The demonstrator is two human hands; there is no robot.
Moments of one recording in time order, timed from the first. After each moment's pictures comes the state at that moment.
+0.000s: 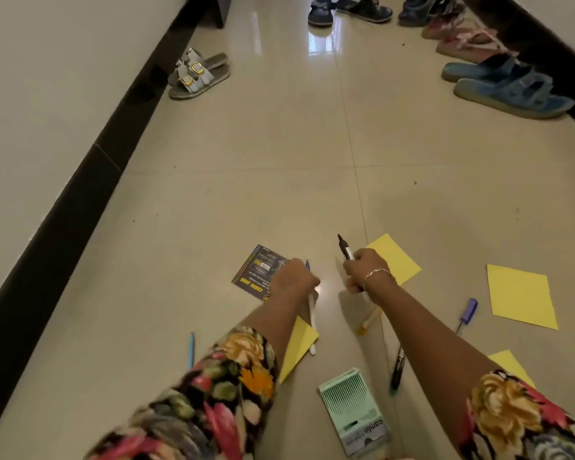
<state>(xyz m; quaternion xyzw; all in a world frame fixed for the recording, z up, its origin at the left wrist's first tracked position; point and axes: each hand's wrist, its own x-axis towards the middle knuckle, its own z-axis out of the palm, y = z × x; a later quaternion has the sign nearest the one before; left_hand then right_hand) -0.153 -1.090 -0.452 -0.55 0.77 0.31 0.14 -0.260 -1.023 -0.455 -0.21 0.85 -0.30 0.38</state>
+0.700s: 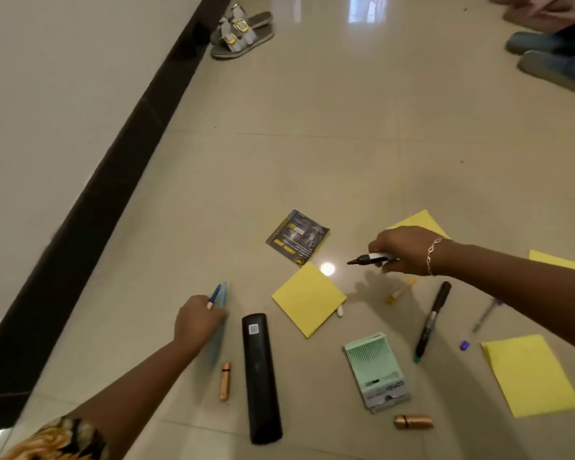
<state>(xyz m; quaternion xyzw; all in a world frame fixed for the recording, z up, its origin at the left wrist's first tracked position) 0.077 -1.071 -0.470 -0.71 0.62 0.33 0.02 -0.263 -1.005 -0.411 -0.71 0.64 0.16 0.23</state>
